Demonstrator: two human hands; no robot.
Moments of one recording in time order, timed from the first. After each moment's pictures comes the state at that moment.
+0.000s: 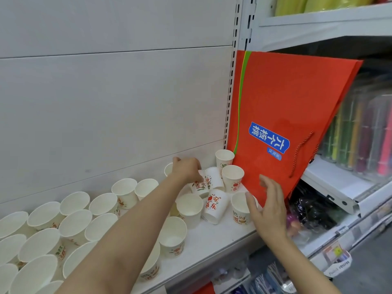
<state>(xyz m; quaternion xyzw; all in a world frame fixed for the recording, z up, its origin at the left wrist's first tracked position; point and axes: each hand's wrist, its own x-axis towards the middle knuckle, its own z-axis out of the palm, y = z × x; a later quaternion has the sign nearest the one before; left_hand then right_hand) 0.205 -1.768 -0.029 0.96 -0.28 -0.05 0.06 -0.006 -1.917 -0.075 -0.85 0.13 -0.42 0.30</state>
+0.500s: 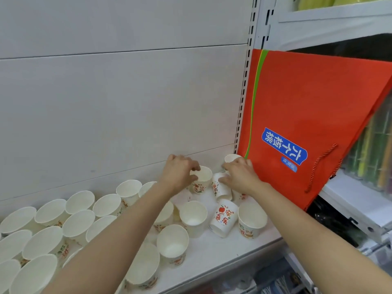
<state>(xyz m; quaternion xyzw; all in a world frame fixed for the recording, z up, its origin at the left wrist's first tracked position) 0.200 -1.724 -0.012 0.93 -0.34 0.10 0.06 0.144 -1.934 -0.037 -1.00 0.01 -0.06 0.05</state>
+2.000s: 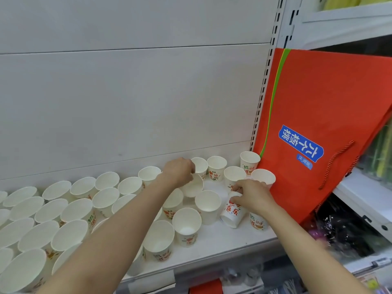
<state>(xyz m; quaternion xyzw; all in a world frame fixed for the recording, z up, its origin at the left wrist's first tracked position) 0.183 -1.683 -0.018 0.98 -0.22 -0.01 -0.02 0.068 -1.891 -0.033 -0.98 0.07 0.01 0.17</state>
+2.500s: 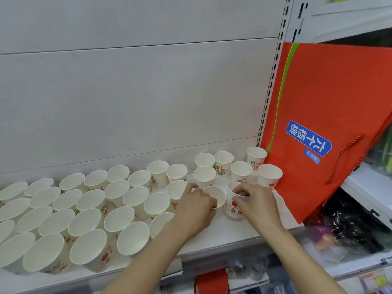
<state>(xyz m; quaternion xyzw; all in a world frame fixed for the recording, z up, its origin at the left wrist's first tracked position) 0.053 -1.685 -0.043 0.95 -0.32 0.08 -0.01 0.017 -1.860 -0.042 -0.94 0.04 -0.19 0.29</state>
